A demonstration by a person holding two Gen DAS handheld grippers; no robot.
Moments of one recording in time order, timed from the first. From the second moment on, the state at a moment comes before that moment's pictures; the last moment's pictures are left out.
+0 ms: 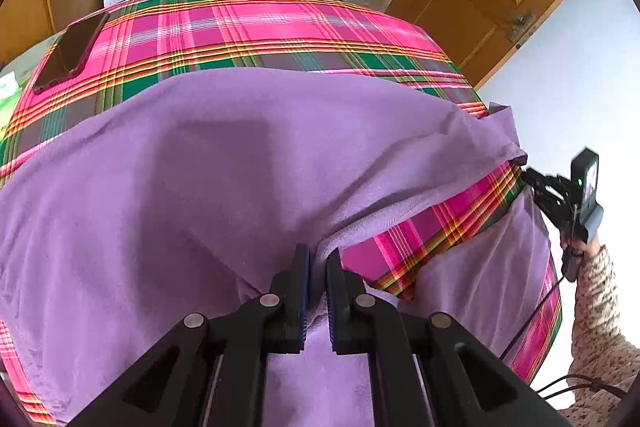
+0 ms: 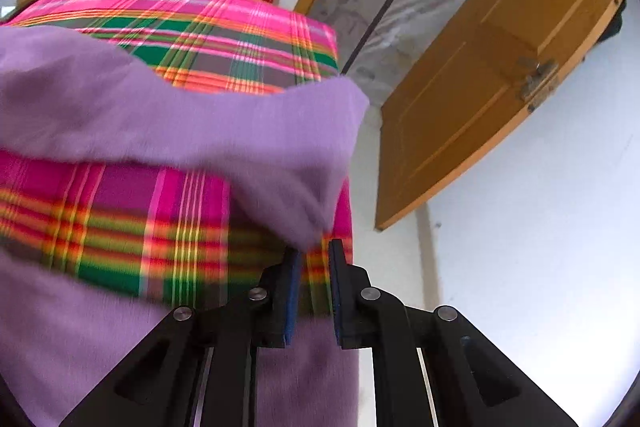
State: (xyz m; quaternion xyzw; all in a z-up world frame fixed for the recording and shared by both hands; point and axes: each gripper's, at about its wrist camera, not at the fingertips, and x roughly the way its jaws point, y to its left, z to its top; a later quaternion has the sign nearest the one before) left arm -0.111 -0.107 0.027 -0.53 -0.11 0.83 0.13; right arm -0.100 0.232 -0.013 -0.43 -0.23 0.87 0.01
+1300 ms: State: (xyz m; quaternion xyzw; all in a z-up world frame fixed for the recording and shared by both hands) left arm -0.115 -0.101 0.017 -0.54 -0.12 0.82 0.12; right arm -0.208 0.253 0.004 -0.43 -0.05 0.90 0.01
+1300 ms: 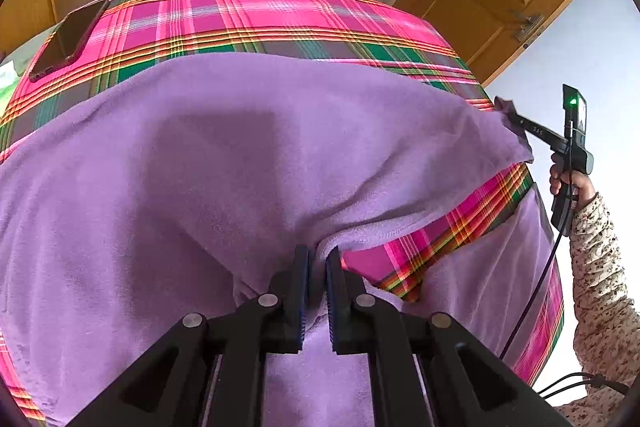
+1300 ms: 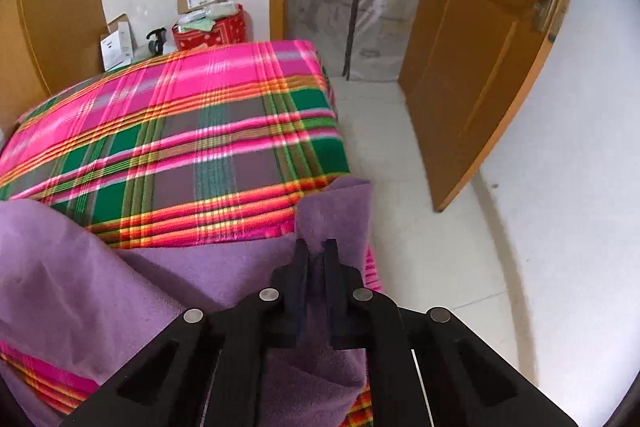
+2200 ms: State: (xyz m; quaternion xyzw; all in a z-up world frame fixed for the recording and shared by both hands) left arm -0.114 -0.090 0.017 -0.54 -0.11 0.82 0.13; right arm -0.231 0.300 0.016 -0.41 0.08 0.91 0.03
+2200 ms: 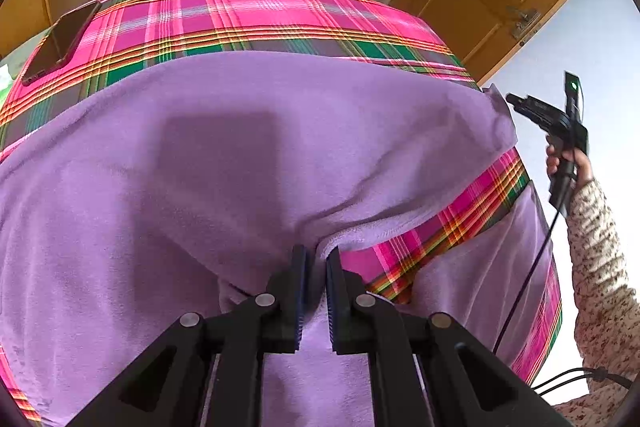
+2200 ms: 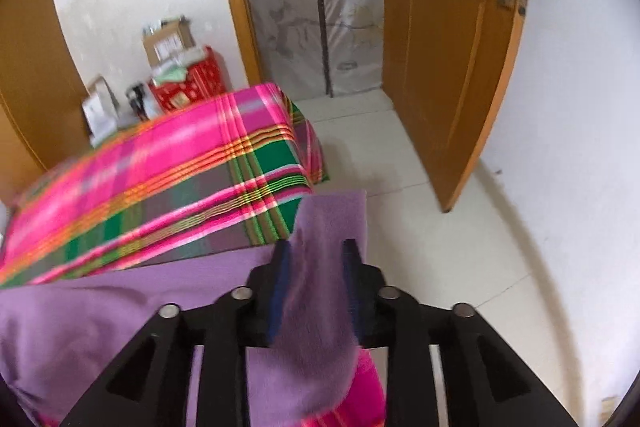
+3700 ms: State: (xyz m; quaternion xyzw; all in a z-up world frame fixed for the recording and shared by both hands) left arm -0.108 -0.102 0.057 -0.49 -0.14 0.85 0.13; right arm -0.222 0.283 0.001 -0.40 0.01 0.91 0.07
